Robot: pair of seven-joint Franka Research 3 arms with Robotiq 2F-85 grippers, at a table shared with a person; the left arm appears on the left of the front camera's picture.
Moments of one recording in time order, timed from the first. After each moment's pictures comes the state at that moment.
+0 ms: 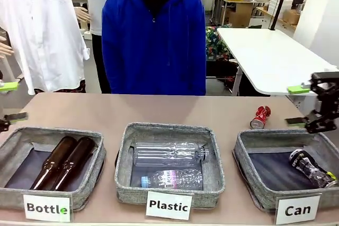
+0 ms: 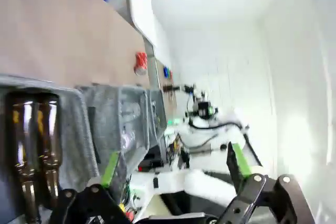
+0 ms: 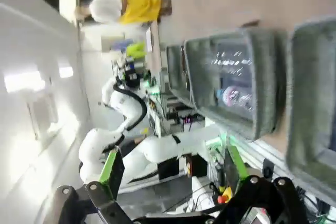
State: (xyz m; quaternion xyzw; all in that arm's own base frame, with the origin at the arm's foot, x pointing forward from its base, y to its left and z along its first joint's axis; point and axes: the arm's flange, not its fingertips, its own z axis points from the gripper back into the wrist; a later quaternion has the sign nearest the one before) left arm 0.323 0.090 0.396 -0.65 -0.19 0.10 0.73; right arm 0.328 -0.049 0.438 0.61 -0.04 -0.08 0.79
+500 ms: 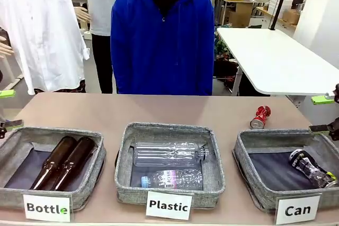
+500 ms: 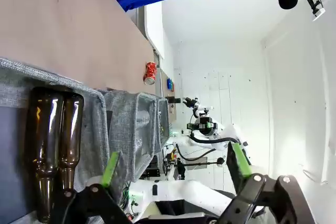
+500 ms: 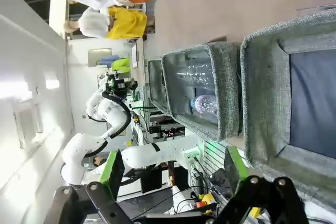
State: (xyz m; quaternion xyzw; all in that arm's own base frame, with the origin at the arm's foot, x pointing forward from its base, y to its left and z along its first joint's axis) left arm 0.324 0.102 0.374 -0.65 -0.18 0.13 0.73; right arm 0.313 -0.091 0.428 0.58 -0.08 -0.08 0.81
